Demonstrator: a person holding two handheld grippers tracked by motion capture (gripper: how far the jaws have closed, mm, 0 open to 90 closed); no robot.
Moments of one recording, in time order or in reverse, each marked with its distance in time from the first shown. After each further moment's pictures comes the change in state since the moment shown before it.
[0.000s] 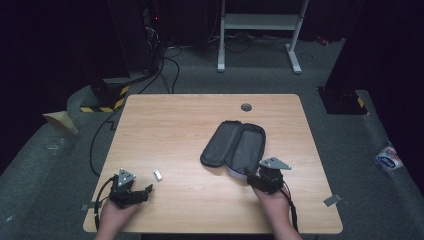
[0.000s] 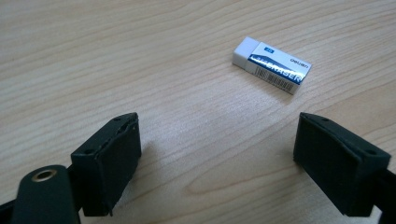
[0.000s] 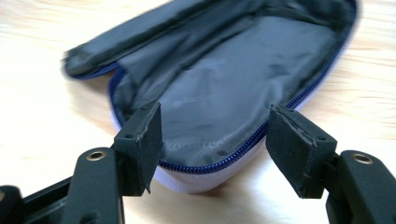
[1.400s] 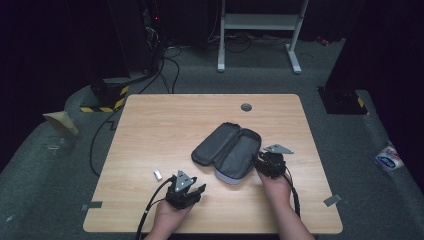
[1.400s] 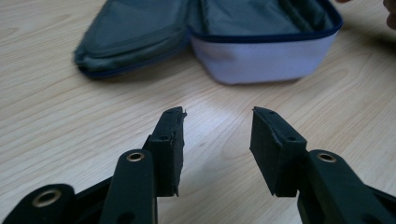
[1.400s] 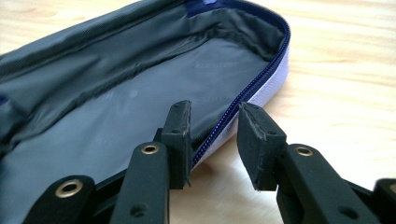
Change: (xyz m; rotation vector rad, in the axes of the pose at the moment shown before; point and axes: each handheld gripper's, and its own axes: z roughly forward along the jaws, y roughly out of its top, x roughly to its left) left arm -0.158 0.056 0.032 -0.133 -0.250 0.113; right arm -0.038 0.019 0.033 0.020 -0.024 0.040
